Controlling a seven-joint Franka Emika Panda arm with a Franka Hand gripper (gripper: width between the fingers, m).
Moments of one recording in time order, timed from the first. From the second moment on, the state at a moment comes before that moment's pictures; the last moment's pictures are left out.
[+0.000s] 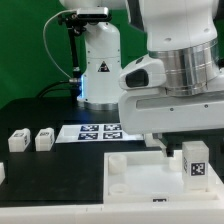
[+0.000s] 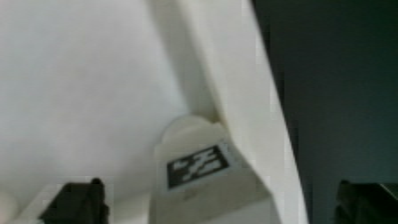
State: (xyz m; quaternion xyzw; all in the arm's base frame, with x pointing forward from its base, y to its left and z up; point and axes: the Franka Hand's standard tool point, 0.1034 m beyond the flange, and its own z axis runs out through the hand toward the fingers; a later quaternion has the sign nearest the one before) arm 0.624 0.119 0.079 -1.00 0.05 0.01 0.07
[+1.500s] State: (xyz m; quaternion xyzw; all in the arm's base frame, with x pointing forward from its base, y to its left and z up) arm 0.628 0.118 0.070 -0.74 0.66 0.04 0.15
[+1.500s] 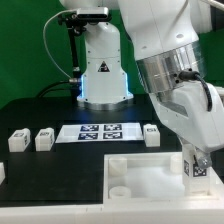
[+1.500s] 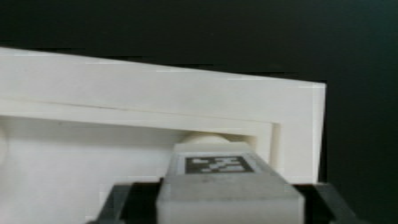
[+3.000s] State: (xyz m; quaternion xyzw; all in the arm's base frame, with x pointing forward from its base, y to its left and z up) arm 0.634 0.126 0.077 -1.00 -0.06 -0.05 0.06
